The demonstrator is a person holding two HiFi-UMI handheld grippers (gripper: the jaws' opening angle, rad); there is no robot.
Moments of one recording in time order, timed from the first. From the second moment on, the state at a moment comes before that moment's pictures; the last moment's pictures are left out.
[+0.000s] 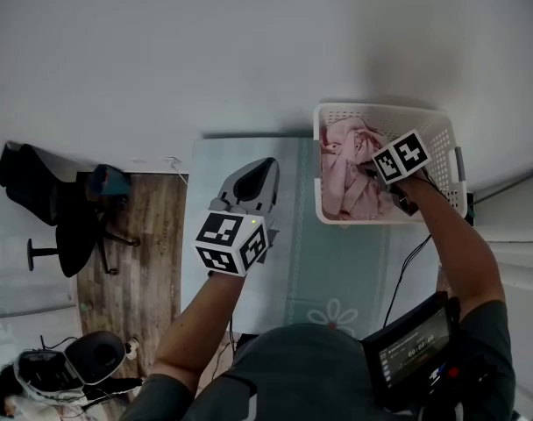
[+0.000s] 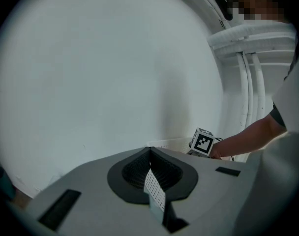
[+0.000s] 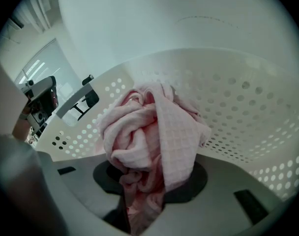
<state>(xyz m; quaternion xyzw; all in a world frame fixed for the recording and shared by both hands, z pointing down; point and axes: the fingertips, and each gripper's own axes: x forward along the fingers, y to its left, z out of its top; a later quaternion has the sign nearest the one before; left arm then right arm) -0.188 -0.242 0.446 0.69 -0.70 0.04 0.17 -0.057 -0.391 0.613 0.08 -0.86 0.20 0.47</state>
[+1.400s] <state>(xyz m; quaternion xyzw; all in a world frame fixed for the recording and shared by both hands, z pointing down) -0.181 -0.209 0.441 0.67 -0.72 0.04 0.16 -0.065 -0.396 0.673 0.09 -0.83 0.17 0.52</state>
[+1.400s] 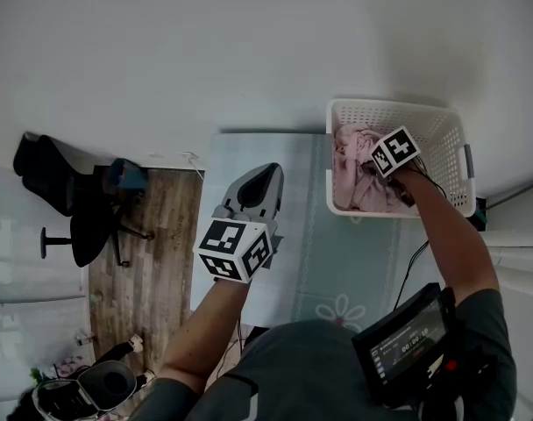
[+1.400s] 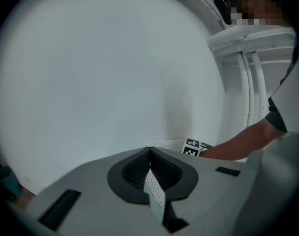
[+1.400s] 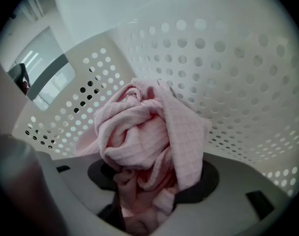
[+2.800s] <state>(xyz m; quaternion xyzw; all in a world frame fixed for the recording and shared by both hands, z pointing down) -0.152 -0.062 0.340 0.70 -0.71 0.01 0.06 -0.001 -0.250 0.328 0.17 -0.98 0.11 0.04</state>
